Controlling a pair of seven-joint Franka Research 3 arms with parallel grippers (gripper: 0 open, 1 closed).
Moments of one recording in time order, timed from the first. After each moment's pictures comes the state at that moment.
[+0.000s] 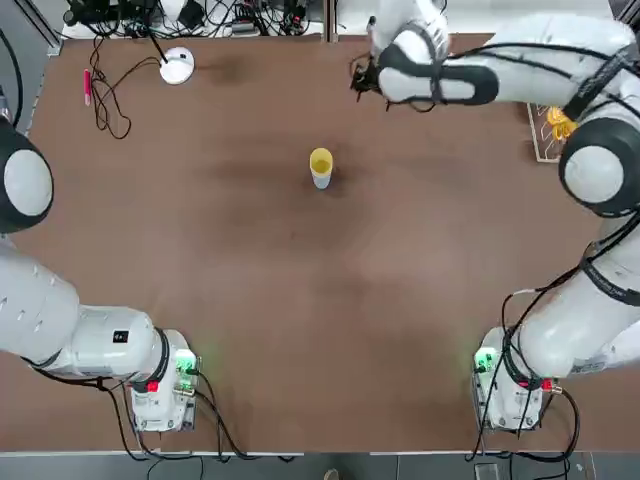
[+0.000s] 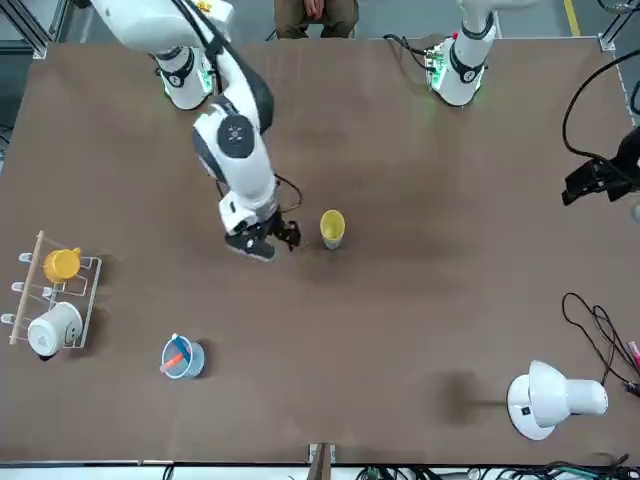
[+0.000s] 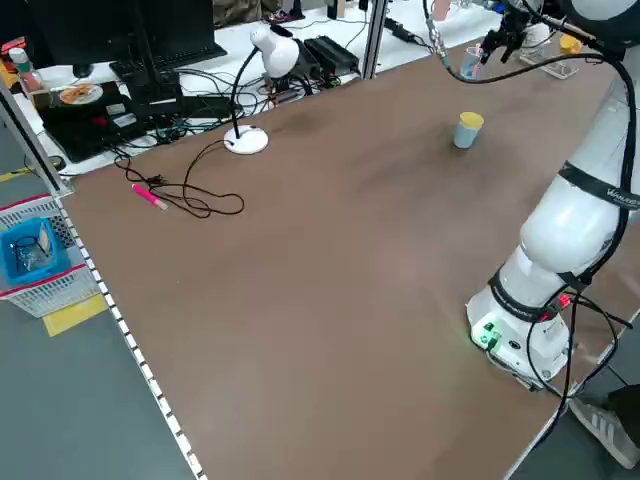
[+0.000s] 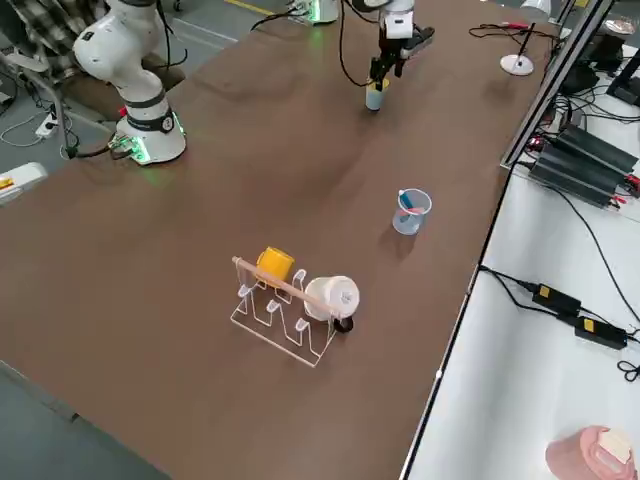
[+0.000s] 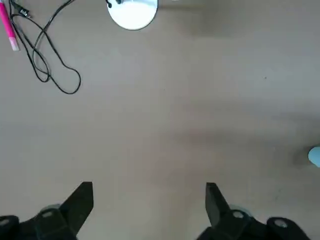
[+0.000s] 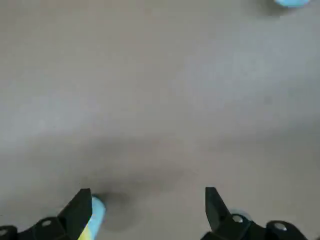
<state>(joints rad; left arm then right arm) -0.03 0.11 0.04 -1.44 0.00 1.53 -0.04 0.08 0.45 0.56 -1.68 -0.28 2.13 0.93</state>
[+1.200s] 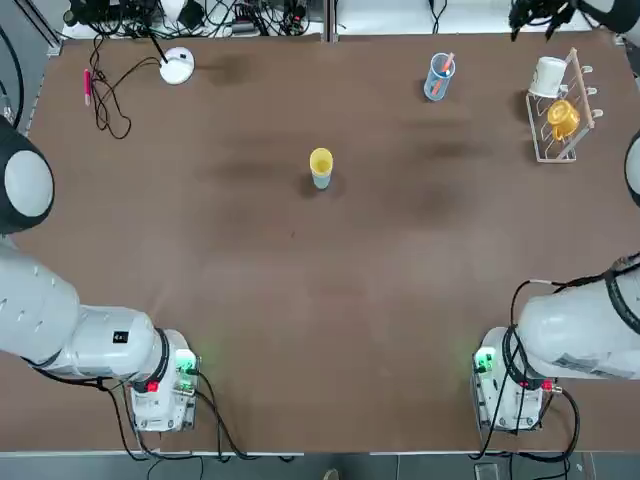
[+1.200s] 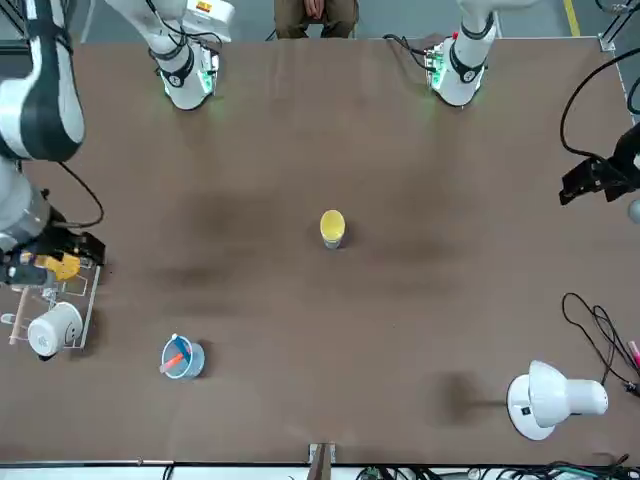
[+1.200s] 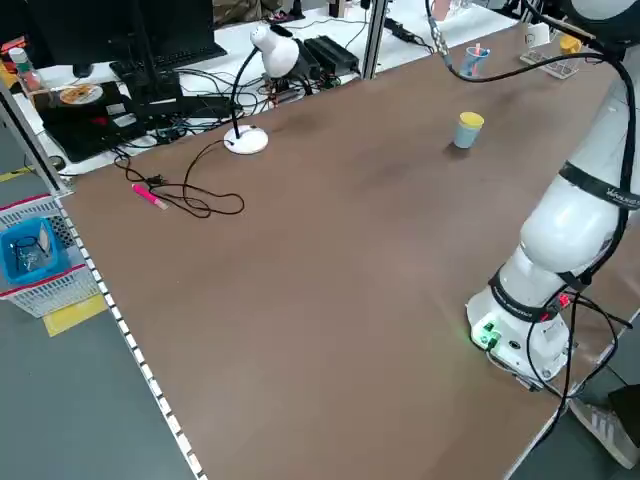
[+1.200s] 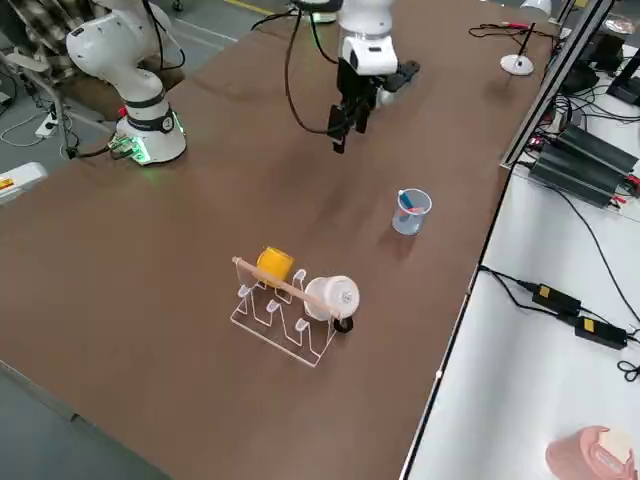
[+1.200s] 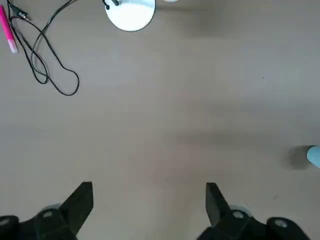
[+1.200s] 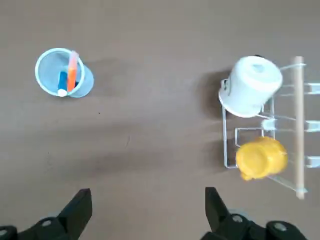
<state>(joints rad) -0.04 0.11 0.03 -1.44 0.00 1.53 -0.04 -0.18 0.15 0.16 -1.68 -0.13 1.89 0.11</state>
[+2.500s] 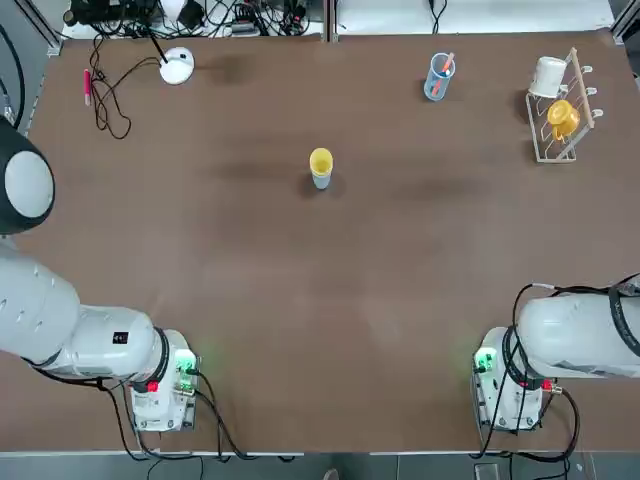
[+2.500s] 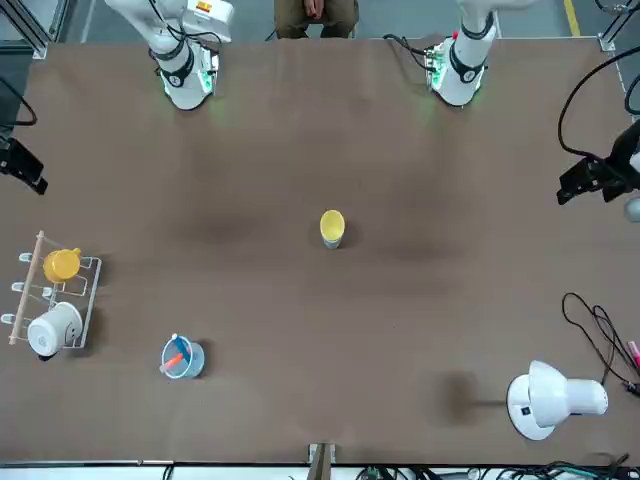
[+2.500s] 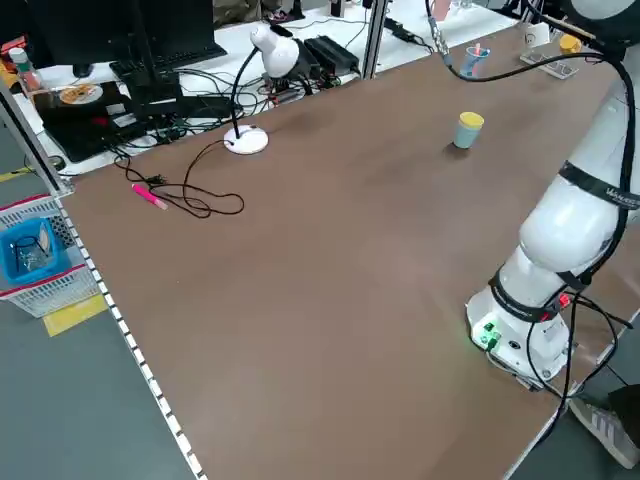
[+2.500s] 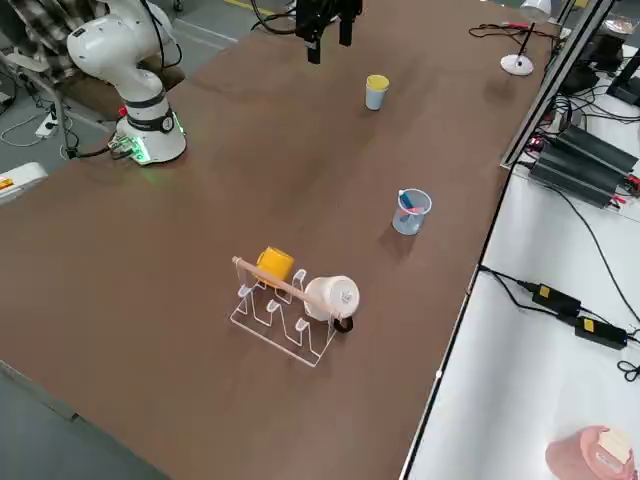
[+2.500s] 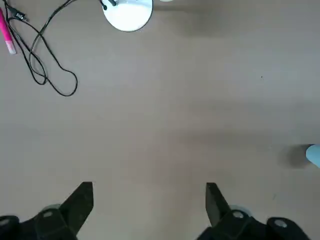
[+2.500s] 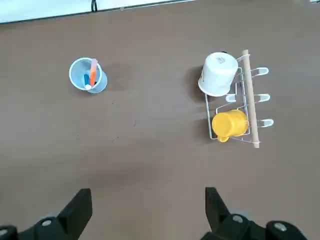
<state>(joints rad) -0.04 0.11 0.03 -1.44 0.00 1.53 -0.04 -0.14 0.01 0.10 -1.48 -0.06 1.58 0.11</state>
